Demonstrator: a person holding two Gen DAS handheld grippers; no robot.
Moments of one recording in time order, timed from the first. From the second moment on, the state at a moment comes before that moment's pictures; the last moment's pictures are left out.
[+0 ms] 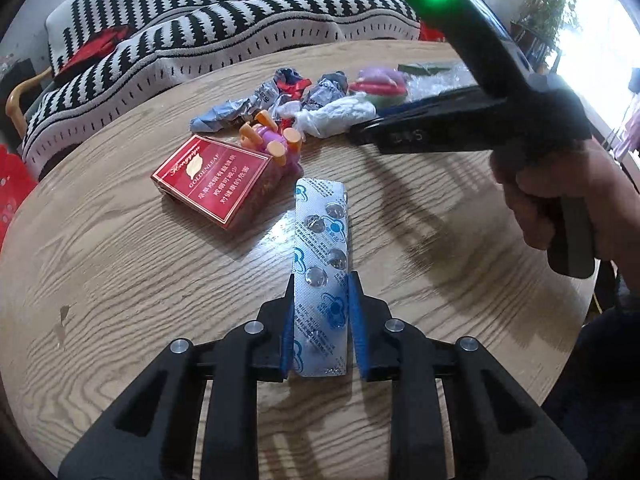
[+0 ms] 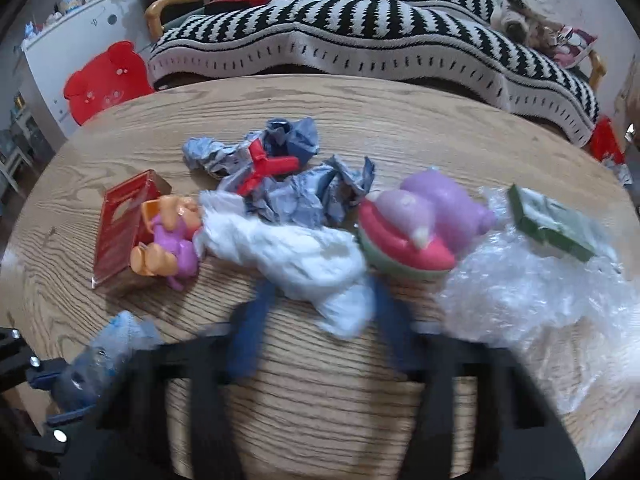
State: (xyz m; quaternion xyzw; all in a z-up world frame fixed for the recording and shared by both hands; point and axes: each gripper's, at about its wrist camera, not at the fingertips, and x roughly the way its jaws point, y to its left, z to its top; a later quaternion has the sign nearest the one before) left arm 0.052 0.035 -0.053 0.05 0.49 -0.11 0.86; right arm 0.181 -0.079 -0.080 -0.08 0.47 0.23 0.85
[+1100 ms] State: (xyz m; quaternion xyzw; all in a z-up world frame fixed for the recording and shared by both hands) left arm 0.058 -0.165 0.013 0.04 0.42 -0.20 0.88; right arm 0.026 -0.405 0.027 0.12 0.41 0.06 0.90
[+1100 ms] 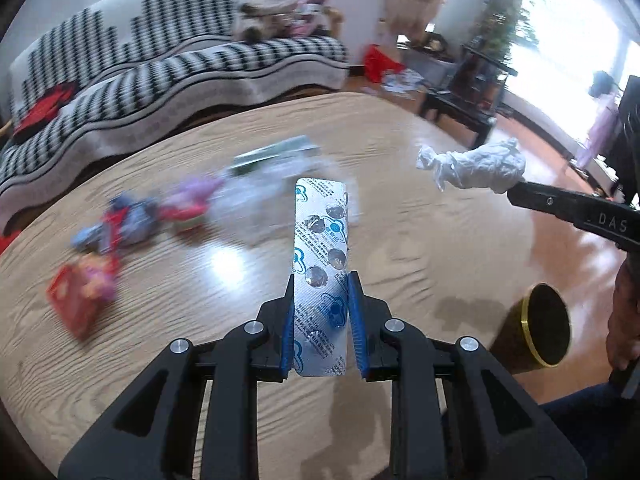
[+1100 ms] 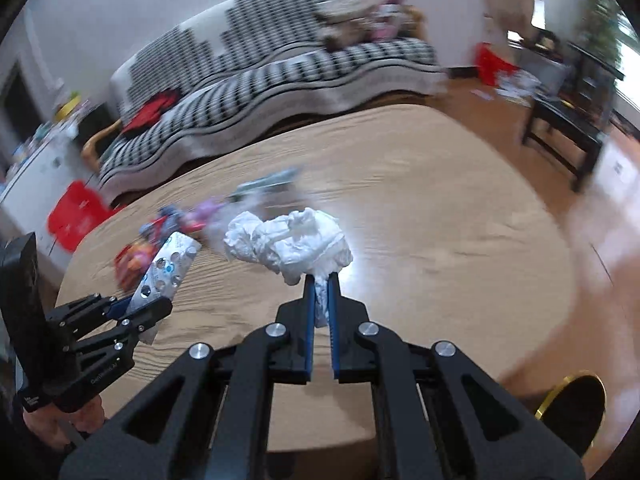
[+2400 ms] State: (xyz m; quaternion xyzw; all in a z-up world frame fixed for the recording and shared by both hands) left arm -0.050 -0.588 -0.113 0.15 0.51 -0.54 0.66; right arm -0.220 -0.763 -0.098 0.34 0.42 -0.34 0.77
